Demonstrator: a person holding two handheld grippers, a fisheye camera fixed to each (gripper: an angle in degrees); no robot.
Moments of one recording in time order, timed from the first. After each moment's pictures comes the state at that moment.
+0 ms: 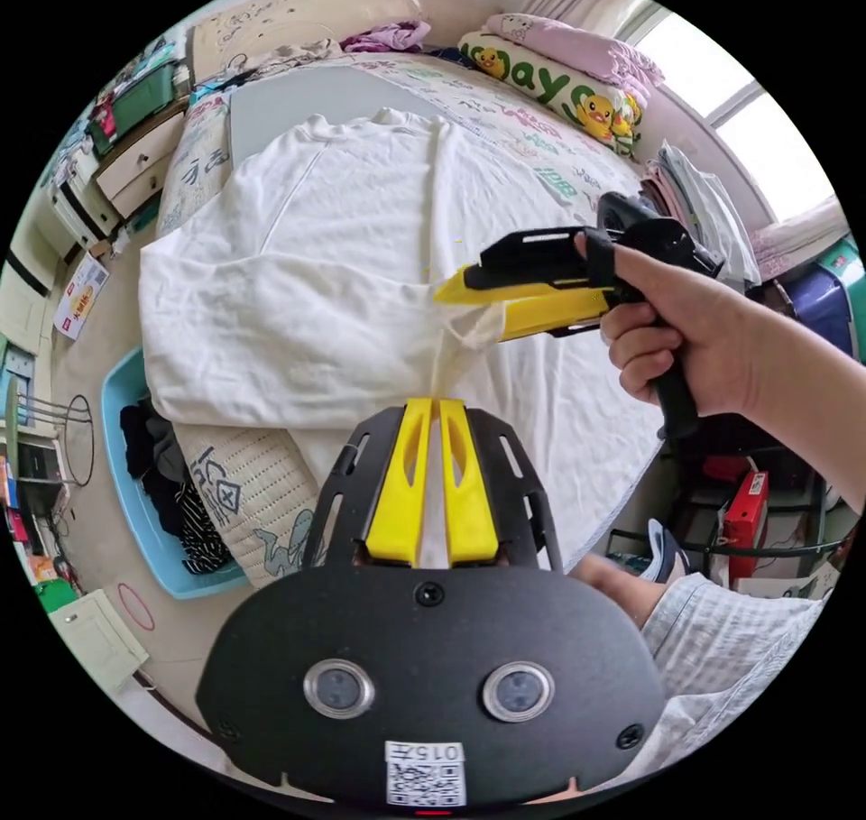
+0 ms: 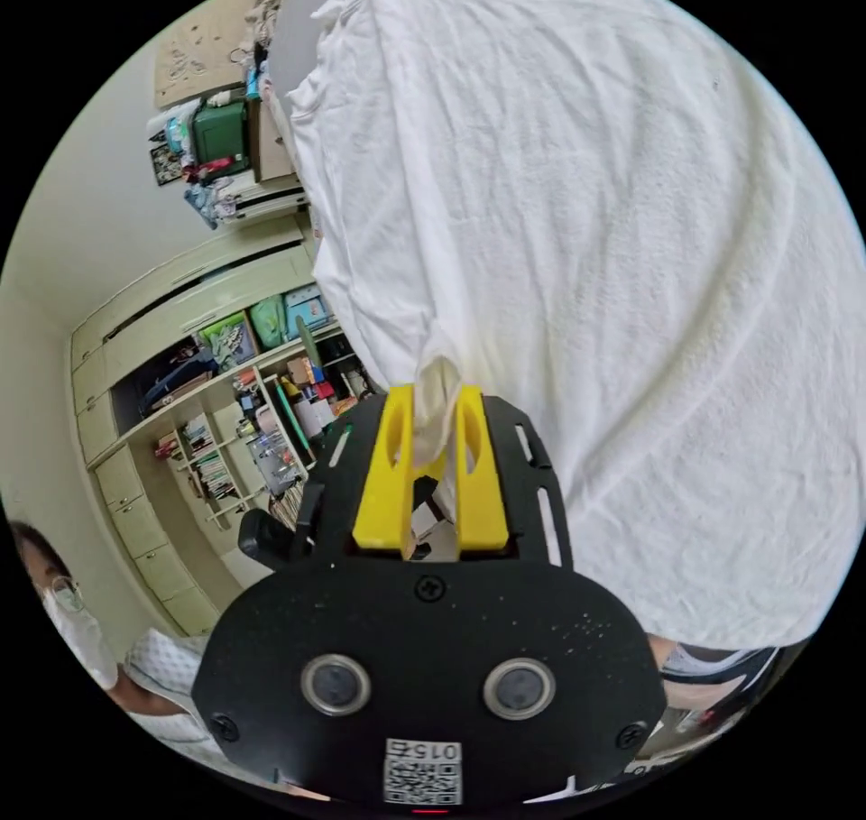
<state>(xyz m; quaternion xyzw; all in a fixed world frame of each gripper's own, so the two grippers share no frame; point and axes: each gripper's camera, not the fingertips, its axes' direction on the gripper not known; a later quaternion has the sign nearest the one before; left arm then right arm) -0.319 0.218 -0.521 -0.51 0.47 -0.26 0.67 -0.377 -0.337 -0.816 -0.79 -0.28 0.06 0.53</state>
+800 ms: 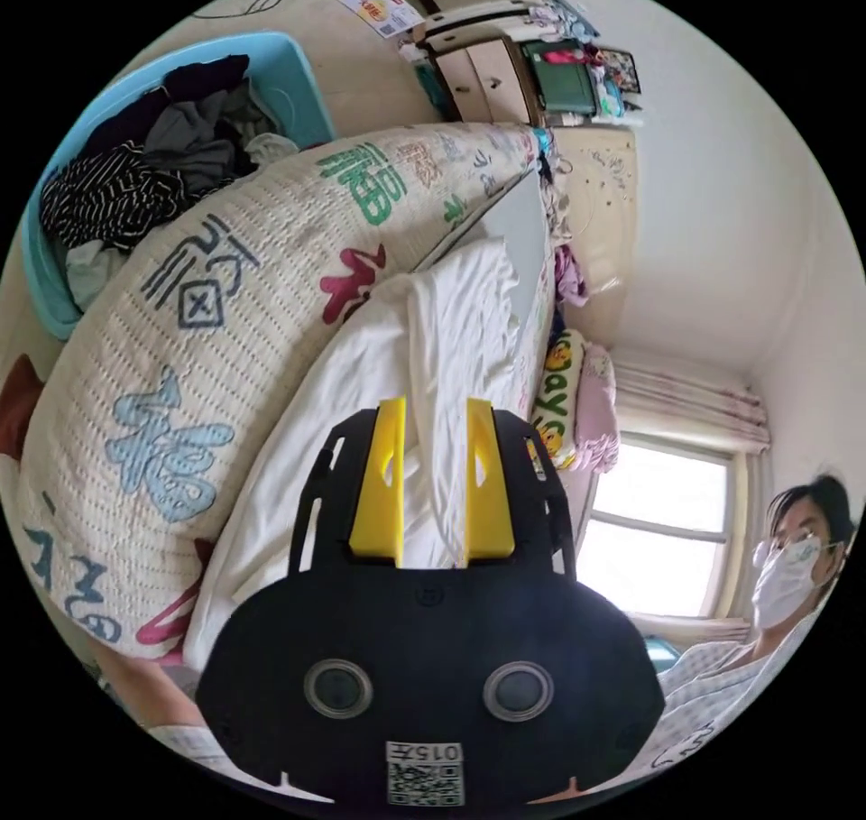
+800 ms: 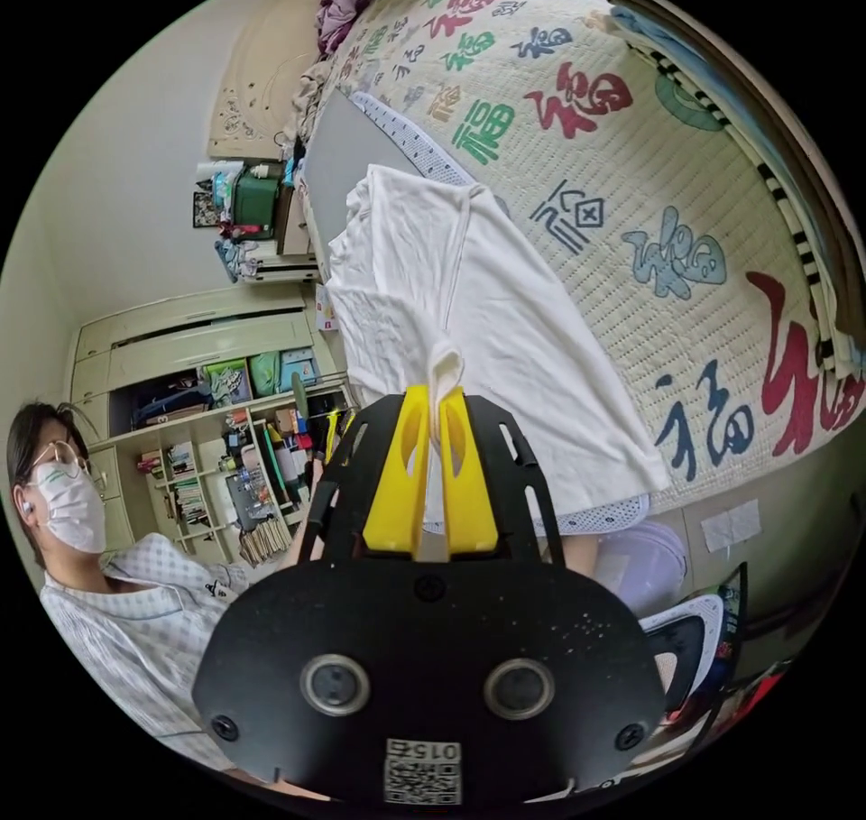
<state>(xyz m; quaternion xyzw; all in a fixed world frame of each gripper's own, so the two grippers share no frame) -0.425 0.400 -0.504 -0.39 0.28 -0.80 0.35 -0.176 -0.364 -0.804 -0.70 -0.29 0.06 0.65</state>
